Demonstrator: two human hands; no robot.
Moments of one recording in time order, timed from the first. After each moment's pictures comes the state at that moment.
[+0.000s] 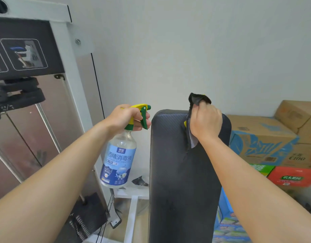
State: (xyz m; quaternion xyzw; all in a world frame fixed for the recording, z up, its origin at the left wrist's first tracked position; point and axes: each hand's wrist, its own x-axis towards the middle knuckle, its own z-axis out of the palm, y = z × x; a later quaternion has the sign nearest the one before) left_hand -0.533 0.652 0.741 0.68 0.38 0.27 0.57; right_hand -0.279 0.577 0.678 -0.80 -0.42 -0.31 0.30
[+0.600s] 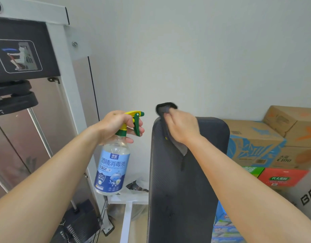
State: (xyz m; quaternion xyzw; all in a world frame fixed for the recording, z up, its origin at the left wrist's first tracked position) left_hand -0.557 0.688 0.736 0.68 0.37 0.20 0.60; right_hand -0.332 0.602 0.699 -0.74 -0.59 -0.22 0.23
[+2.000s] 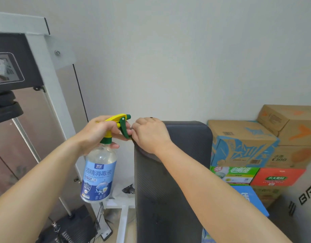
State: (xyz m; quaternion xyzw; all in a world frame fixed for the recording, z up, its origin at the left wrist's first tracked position) left_hand -0.538 0.657 0.750 0.68 0.36 0.25 0.58; right_hand -0.354 0.617 0.693 -0.68 -0.67 -0.26 0.11
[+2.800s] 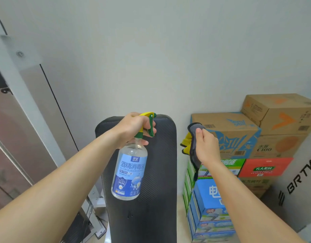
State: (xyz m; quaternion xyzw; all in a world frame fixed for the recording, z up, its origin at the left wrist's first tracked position) left_hand -0.367 0.559 0.746 0.69 0.39 0.19 0.59; right_hand -0.156 0.437 0.630 -0.79 -0.35 -0.01 0.50
